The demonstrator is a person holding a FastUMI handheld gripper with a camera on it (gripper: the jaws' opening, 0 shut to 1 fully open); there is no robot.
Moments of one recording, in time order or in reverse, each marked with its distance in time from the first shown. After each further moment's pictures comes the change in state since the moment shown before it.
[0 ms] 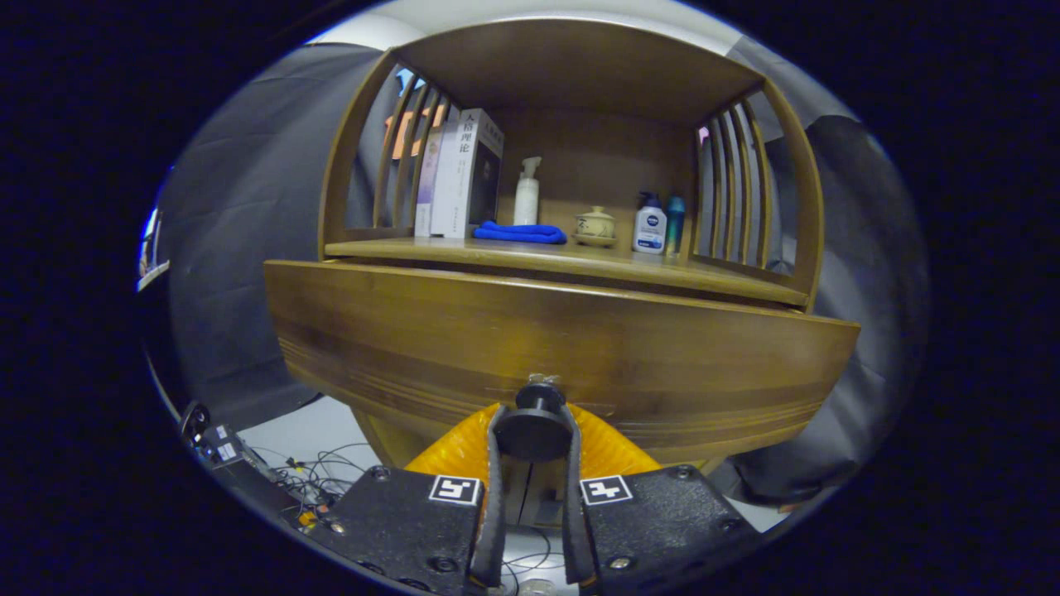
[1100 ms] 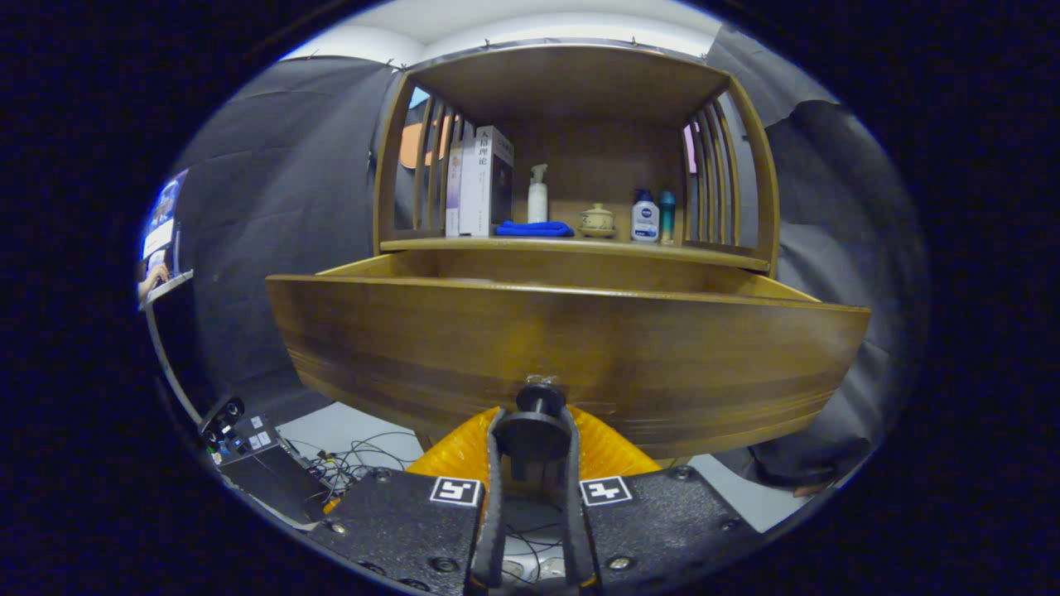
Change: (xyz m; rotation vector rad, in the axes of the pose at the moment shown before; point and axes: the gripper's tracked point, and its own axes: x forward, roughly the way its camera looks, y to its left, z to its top) arm -0.076 0.004 -0.034 0.042 0.005 0.071
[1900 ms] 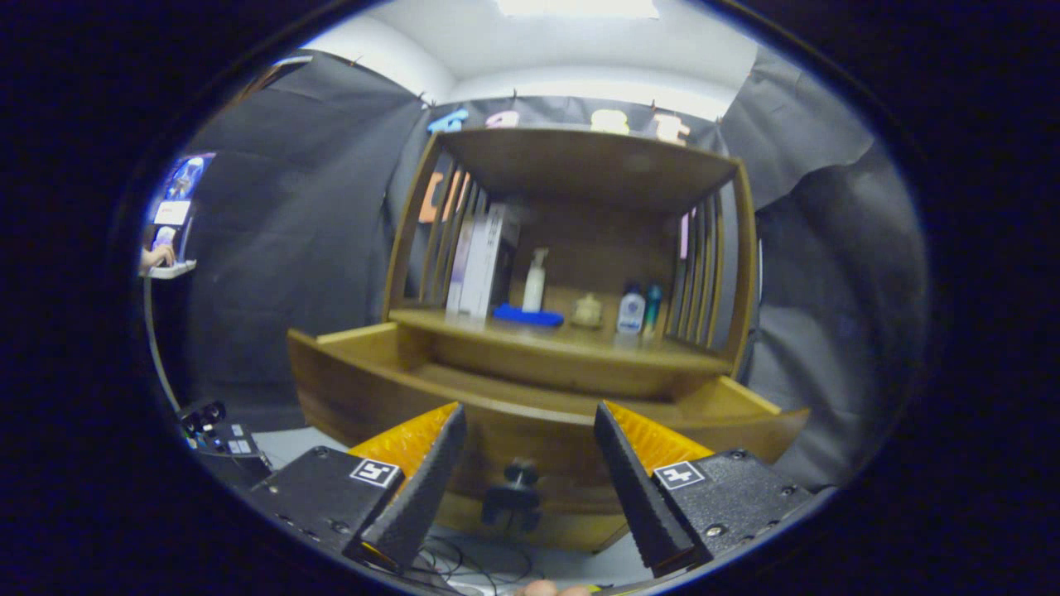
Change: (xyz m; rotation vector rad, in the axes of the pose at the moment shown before) arm -0.061 -0.012 0.118 -0.111 -0.353 -0.082
